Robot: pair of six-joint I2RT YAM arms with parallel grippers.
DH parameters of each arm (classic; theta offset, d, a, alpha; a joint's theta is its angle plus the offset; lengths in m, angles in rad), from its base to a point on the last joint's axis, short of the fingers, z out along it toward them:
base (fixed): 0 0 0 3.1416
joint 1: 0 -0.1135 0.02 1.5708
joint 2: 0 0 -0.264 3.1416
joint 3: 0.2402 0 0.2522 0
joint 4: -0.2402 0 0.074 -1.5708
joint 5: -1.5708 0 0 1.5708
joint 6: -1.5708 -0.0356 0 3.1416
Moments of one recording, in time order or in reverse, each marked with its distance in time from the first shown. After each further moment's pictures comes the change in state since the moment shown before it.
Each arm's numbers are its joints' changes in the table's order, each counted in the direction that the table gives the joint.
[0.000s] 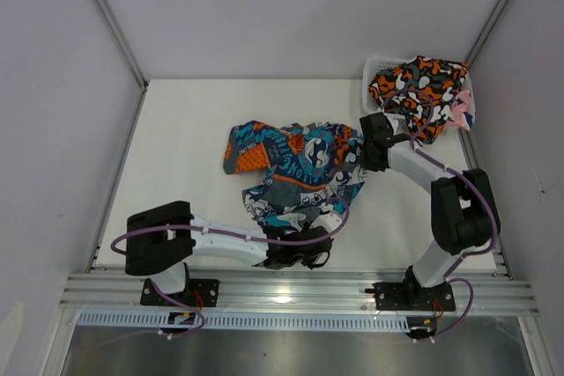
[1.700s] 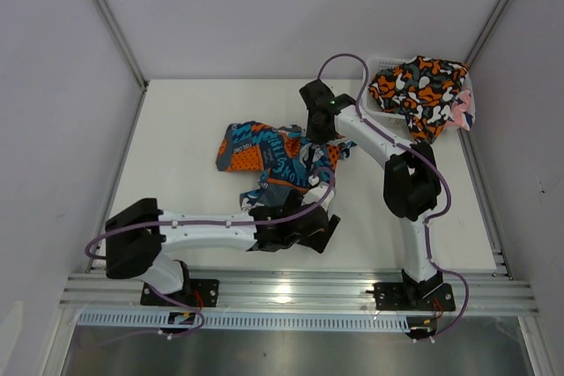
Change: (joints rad) left arm -0.089 -0.167 0.109 -0.211 0.089 0.061; right arm -0.283 0.381 0.769 -0.425 -0.014 -0.010
